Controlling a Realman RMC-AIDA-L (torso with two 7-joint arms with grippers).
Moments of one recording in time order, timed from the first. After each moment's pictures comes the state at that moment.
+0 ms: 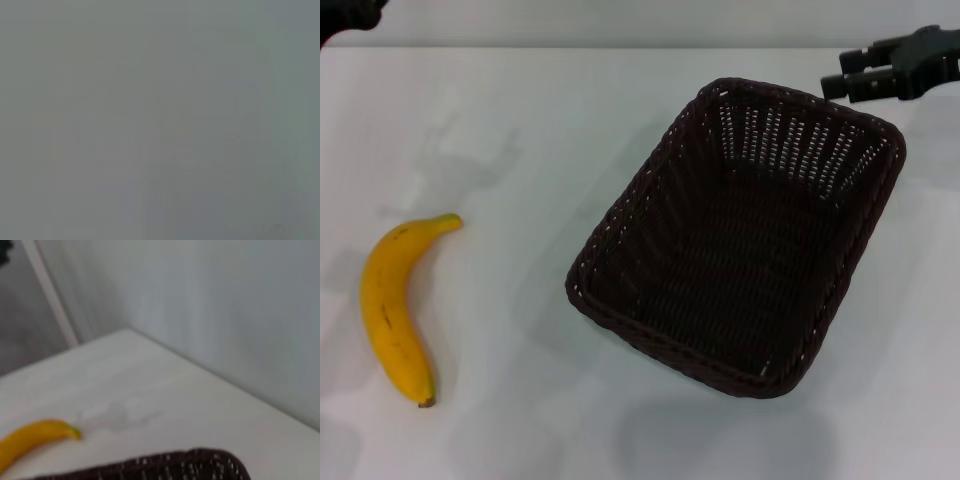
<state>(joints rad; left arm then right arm) 0.08 -2.09 1.63 1.37 -2.75 -0.65 2.65 1.03 1.78 0.08 -0.33 -2.84 -1.48 1.47</state>
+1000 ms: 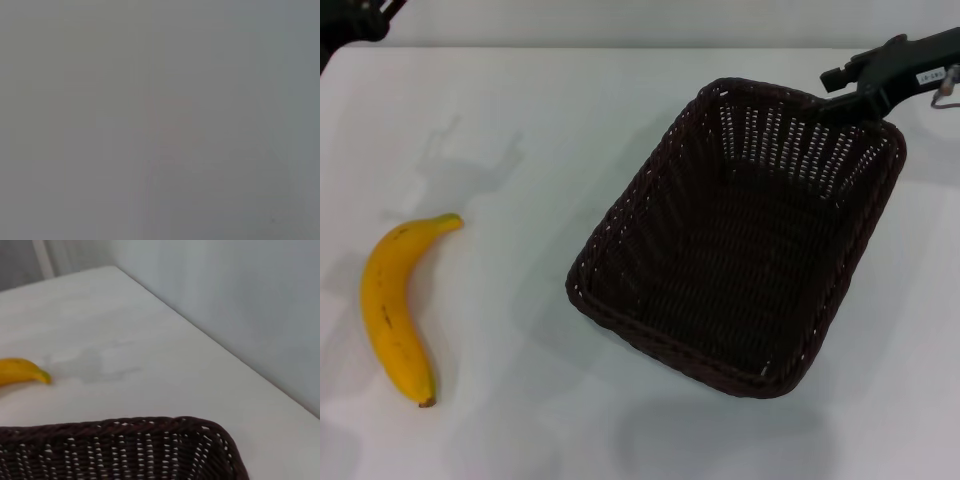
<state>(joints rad) 0.09 -2.08 1.65 1.37 -2.75 -0.66 2.65 0.98 1.94 -0.49 -0.64 -2.54 -1.40 1.66</state>
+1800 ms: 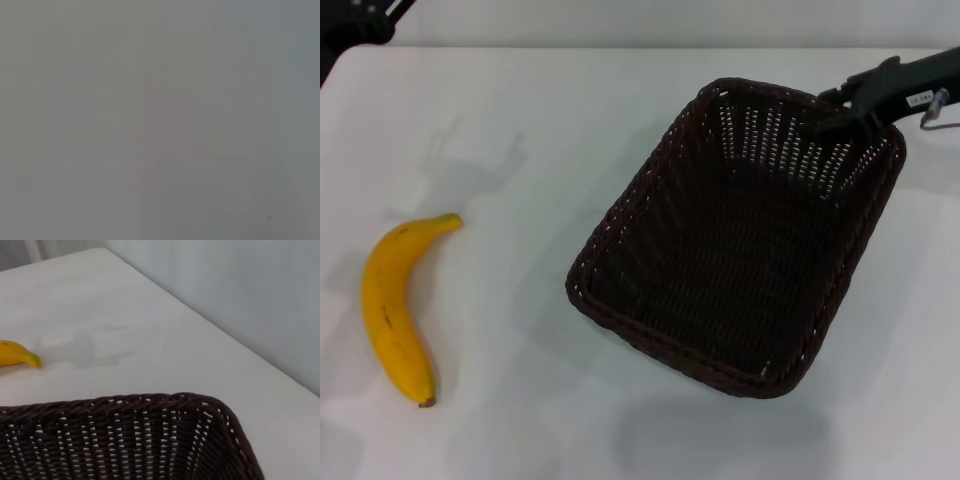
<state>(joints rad) 0.08 -2.08 1.65 1.36 -2.75 -0.66 2.65 0.96 1.96 -0.53 -0.63 -2.54 -1.33 1.66</state>
